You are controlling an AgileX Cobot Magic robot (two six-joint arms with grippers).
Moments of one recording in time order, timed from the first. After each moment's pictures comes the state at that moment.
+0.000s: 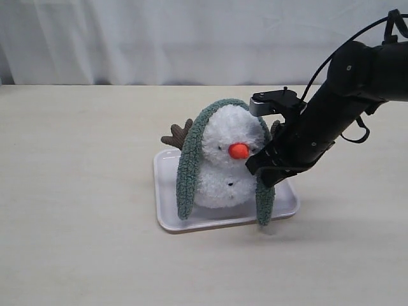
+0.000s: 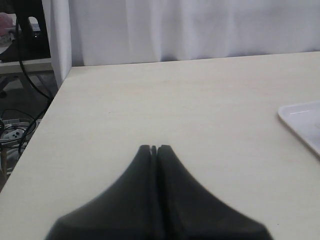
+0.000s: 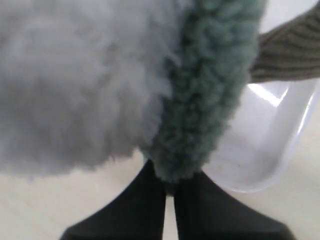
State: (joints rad) left arm -0.03 0.00 0.00 -0.04 0.34 0.10; right arm 0.29 1.82 -1.19 0.33 0.84 -0.38
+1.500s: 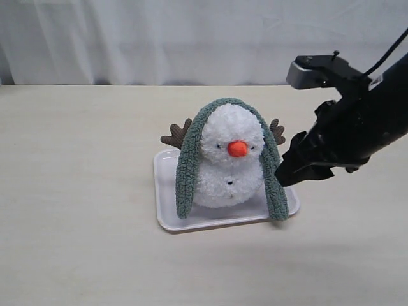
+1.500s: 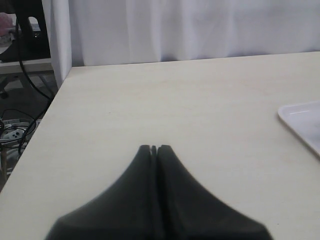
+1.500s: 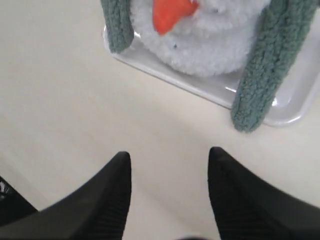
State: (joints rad) left arm -0.03 0.00 0.00 -0.04 0.34 0.10; right arm 0.29 1.39 -1.05 0.41 1.00 -0.40
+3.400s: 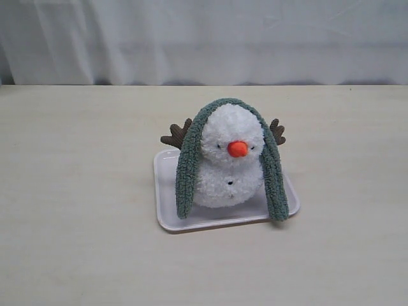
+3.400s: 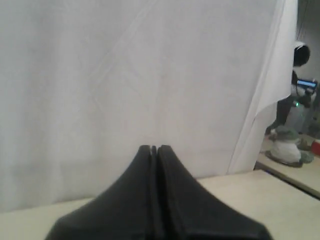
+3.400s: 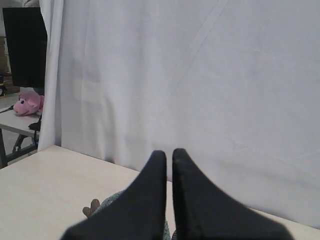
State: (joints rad) left arm -0.03 0.60 -0.43 1.15 -0.56 -1.36; right arm 0.29 0.35 -0.62 0.39 0.35 -0.45
